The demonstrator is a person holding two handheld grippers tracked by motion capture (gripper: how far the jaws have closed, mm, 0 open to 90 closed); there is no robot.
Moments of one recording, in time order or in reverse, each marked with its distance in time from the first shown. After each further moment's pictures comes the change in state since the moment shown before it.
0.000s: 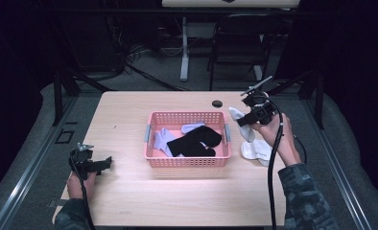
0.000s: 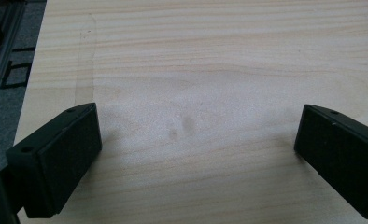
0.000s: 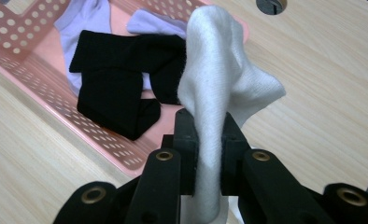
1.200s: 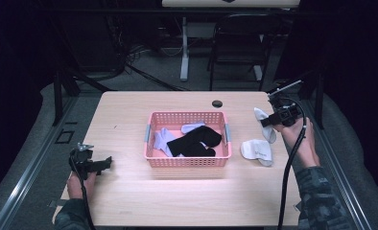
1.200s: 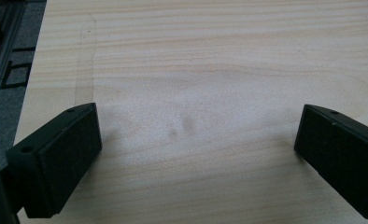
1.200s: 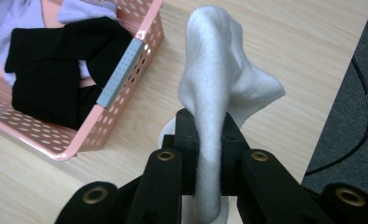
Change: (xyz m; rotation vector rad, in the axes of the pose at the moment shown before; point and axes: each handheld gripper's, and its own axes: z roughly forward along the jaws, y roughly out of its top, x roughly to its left) left arm 0.000 0.000 0.000 0.000 0.000 0.000; right arm -0.067 -0.038 -0.002 0.009 -0.062 0.158
